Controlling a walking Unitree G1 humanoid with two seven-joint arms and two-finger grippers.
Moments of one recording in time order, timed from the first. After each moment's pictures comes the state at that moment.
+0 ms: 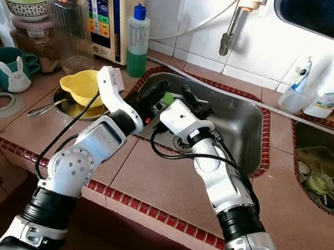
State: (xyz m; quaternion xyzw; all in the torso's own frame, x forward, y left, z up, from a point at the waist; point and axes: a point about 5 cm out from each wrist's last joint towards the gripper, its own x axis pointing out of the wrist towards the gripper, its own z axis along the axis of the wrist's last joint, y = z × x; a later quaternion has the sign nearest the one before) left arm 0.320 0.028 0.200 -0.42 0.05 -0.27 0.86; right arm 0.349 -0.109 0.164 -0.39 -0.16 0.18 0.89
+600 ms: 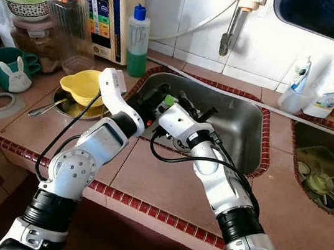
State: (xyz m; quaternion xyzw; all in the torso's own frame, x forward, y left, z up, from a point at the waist) left arm 0.318 0.027 0.200 -0.41 0.05 -0.27 0.87; right arm 0.348 -0.109 0.160 -0.40 -0.16 0.18 0.88
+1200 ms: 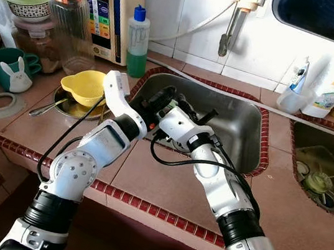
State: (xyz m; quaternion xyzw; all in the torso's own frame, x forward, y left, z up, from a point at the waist) left arm 0.315 0.023 0.198 -0.42 0.07 -0.28 0.86; right arm 0.346 -0.110 0.157 -0.40 -0.16 0.18 0.88
